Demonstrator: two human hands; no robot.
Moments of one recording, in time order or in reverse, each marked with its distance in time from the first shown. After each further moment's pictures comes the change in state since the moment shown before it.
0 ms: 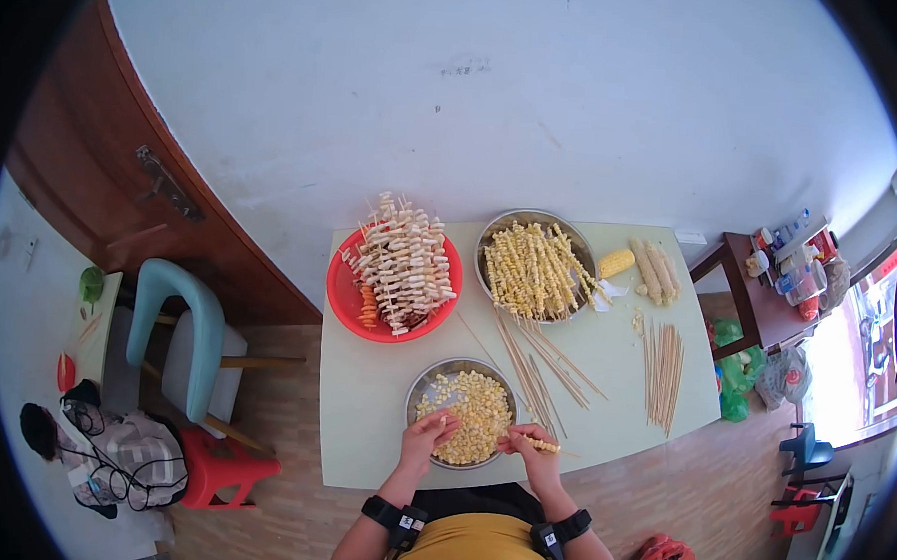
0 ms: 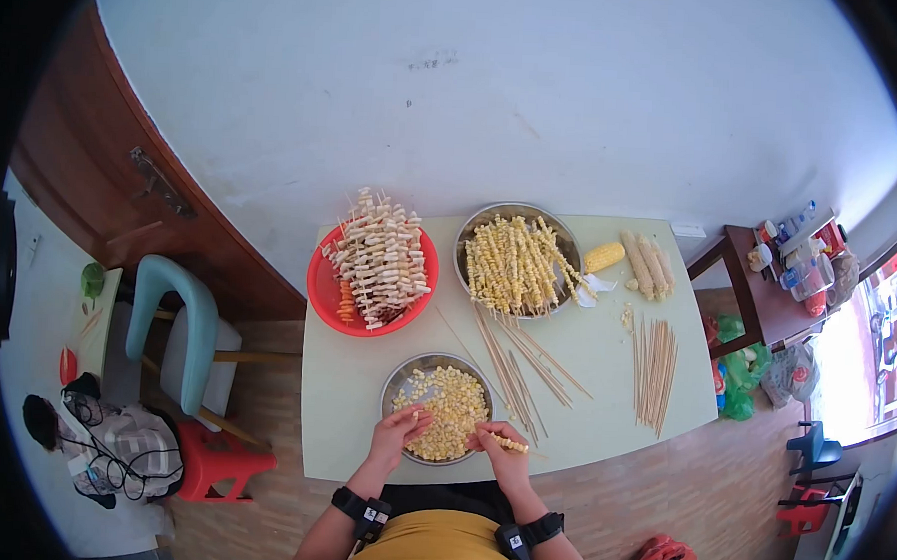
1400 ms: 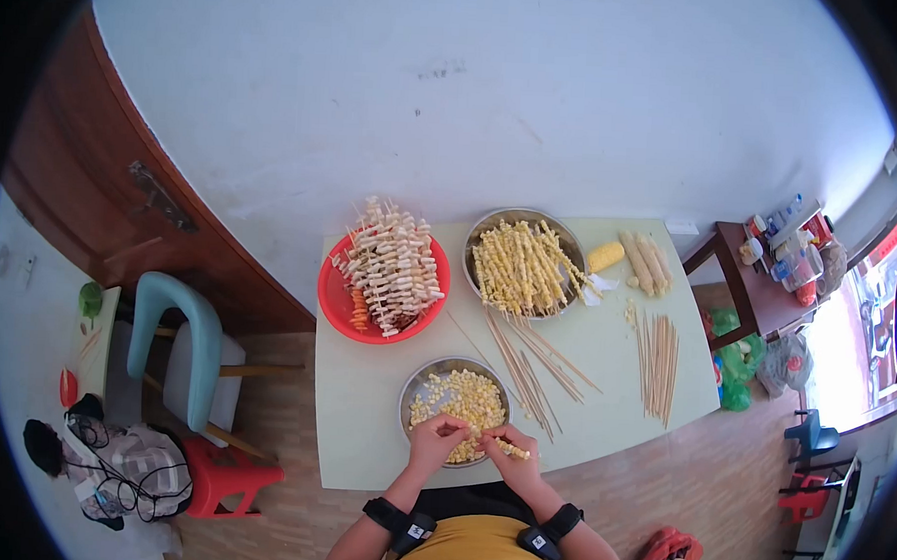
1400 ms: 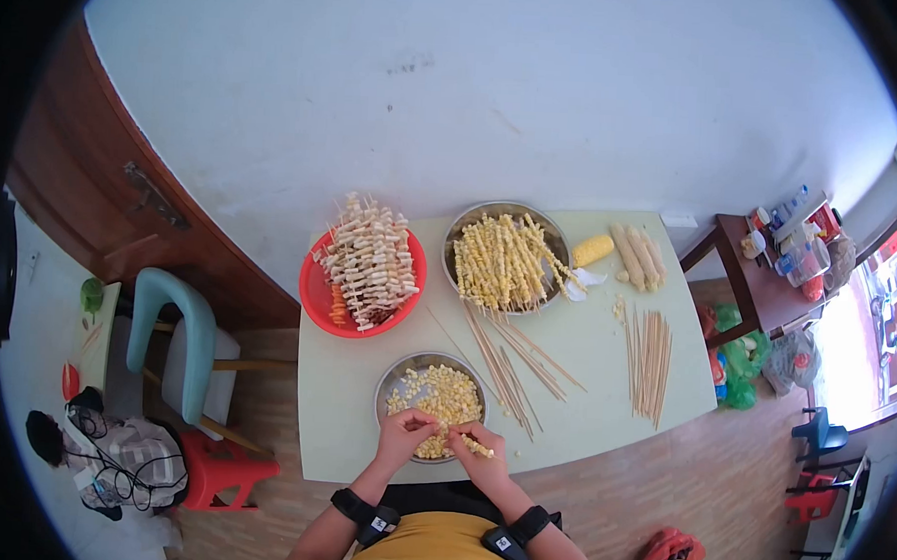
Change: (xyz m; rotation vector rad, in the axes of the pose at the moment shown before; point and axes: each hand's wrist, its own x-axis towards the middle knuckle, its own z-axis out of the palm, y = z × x) left_hand -0.011 0.003 0.032 0.465 -0.039 0.378; right_hand -0.006 -0.001 0.017 -0.334 -0.102 -0.266
